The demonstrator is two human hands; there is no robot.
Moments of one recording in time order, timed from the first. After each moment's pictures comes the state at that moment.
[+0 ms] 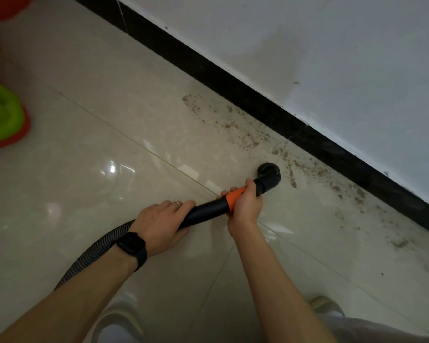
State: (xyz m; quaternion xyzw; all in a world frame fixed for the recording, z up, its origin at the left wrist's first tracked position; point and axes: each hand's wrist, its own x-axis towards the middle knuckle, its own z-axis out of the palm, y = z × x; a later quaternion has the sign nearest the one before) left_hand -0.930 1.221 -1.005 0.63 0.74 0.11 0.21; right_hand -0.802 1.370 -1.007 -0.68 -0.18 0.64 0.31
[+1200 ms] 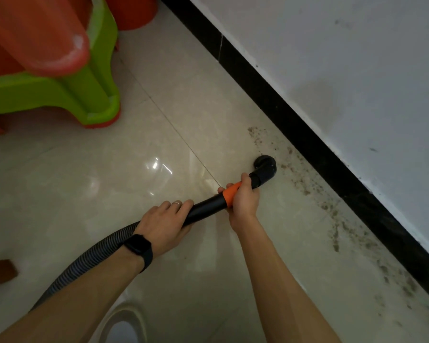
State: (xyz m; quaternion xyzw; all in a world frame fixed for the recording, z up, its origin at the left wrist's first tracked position) left_hand -0.977 1.177 -1.011 0.47 0.86 0.09 0.15; right_hand -0.923 1.365 -1.002 -0.60 -0.34 0.71 0.14
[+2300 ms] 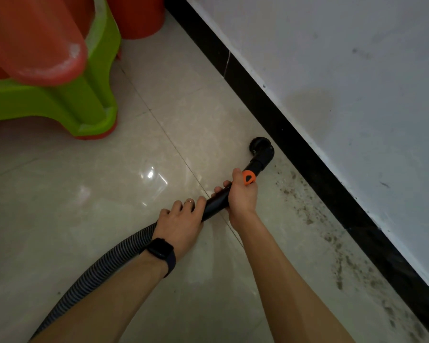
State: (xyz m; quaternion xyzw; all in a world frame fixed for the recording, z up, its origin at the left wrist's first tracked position) left_hand -0.995 1.251 -1.034 0.37 0.91 0.06 0.15; right_hand -0.984 1.402 -1.015 -0.54 -0.45 0.70 0.13
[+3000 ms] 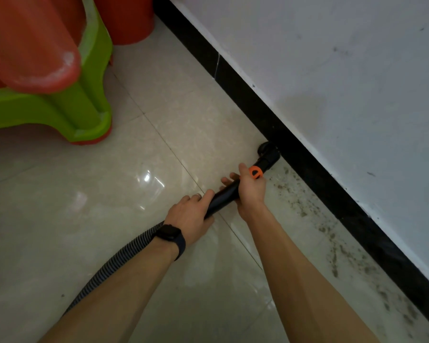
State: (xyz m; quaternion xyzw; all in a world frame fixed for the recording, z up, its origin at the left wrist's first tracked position) left_hand -1.004 1.271 -1.031 0.38 0.88 0.20 0.21; right_hand -0.976 1.427 -1.008 -0.57 -0.42 0.69 0.16
